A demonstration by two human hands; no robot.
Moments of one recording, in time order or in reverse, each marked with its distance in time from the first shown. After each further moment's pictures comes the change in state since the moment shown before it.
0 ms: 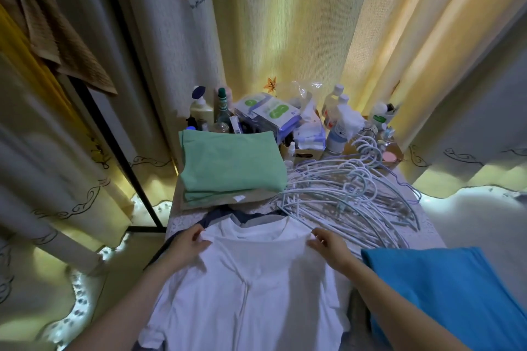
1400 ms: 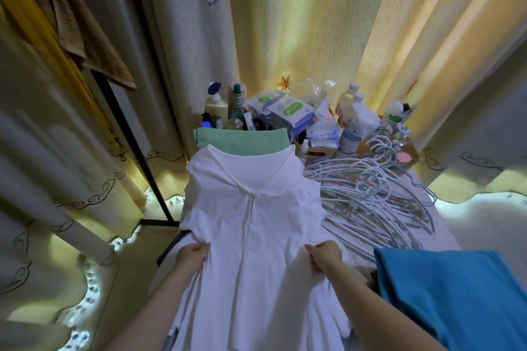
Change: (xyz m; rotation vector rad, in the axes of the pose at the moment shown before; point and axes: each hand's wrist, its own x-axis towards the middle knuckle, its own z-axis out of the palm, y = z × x) left_hand -0.024 -0.022 0.027 -0.581 0.152 -0.632; right_hand 0.017 -0.005 0.062 0.265 0.126 0.587
